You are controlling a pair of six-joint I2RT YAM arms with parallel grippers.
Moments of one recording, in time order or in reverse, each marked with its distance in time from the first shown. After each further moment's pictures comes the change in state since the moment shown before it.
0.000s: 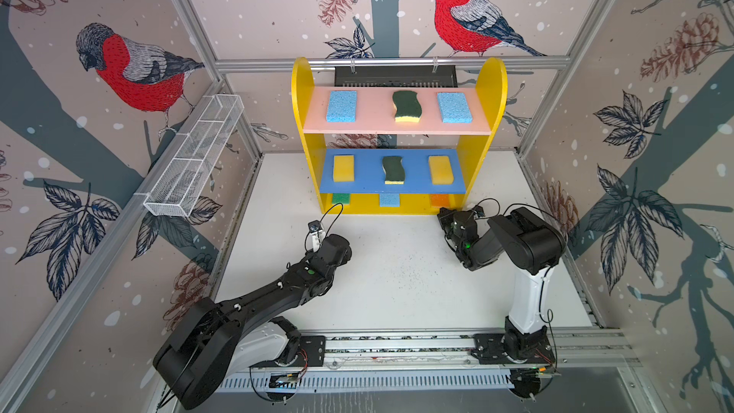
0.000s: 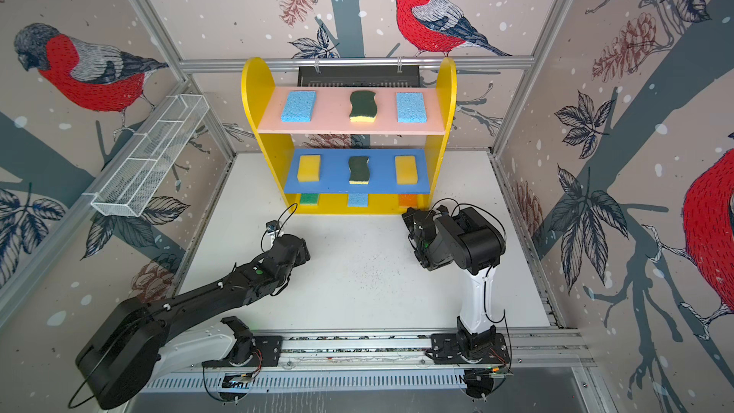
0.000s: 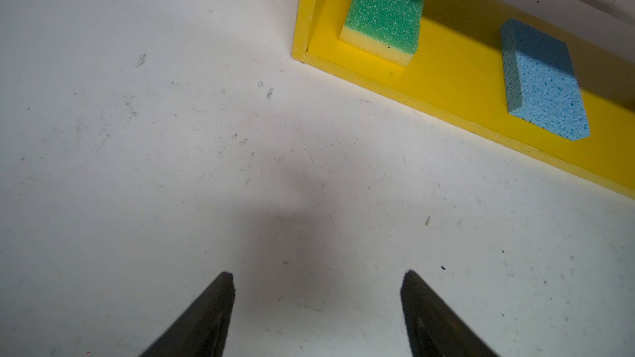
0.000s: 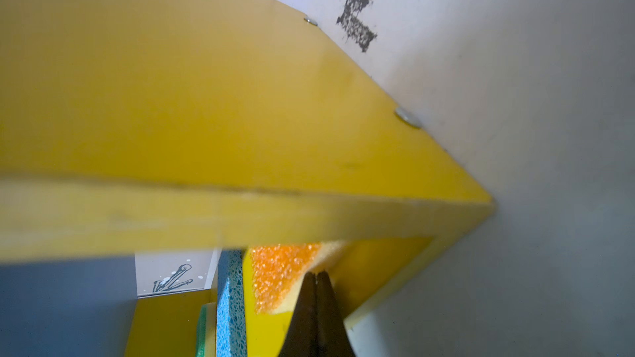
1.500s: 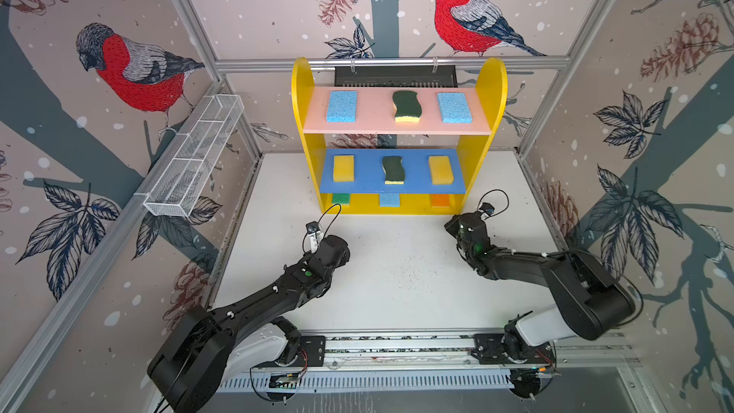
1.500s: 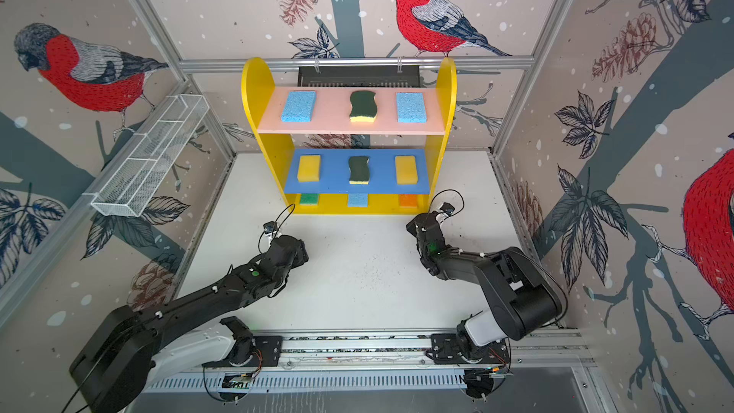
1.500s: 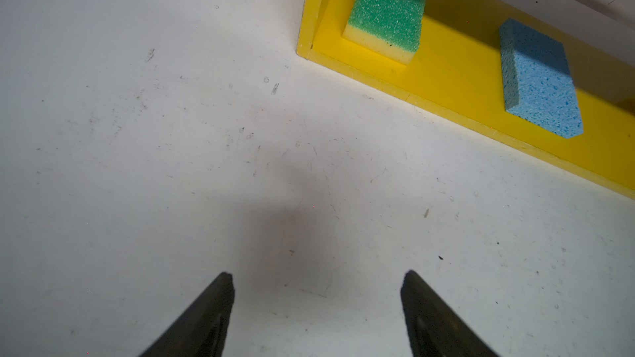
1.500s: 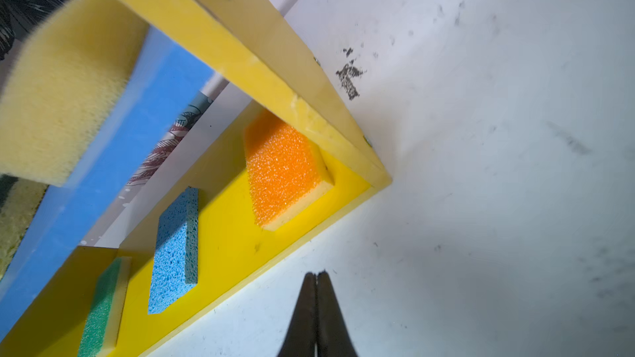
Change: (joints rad) left arm 0.000 -0.060 0.001 -0.057 0.009 -0.006; right arm 0.080 -0.566 -0.111 -0.585 0.198 -0.362
